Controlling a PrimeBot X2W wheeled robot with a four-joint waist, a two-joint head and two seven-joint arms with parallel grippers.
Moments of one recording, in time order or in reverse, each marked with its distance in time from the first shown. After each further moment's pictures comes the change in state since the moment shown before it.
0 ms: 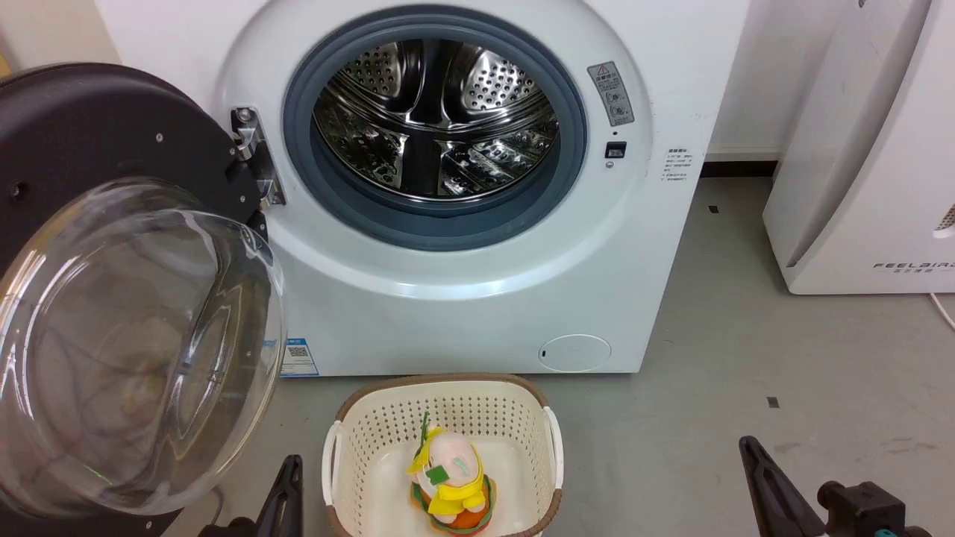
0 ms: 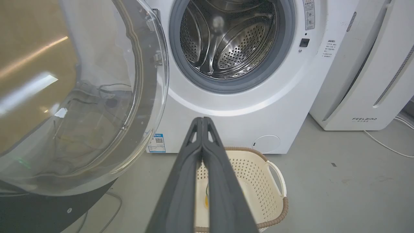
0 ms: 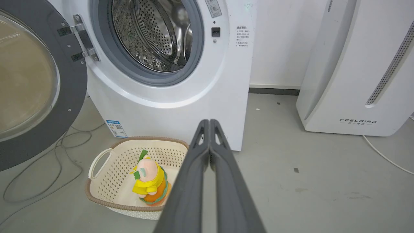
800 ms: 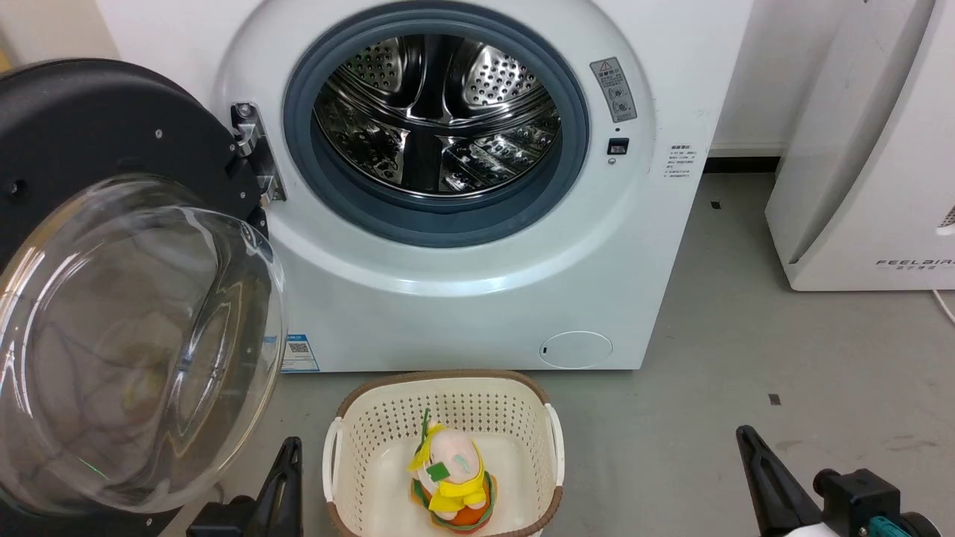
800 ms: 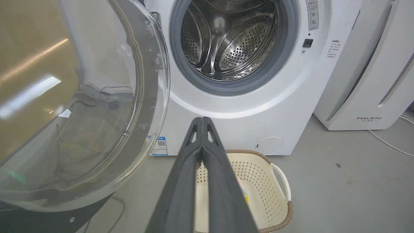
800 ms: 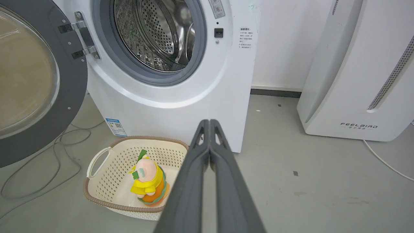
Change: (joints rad) left arm -0.034 -0.029 0.042 -0.003 0.048 -0.032 0.048; right arm -0.023 0.000 0.000 -0.001 -0.018 0.000 0.017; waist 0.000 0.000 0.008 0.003
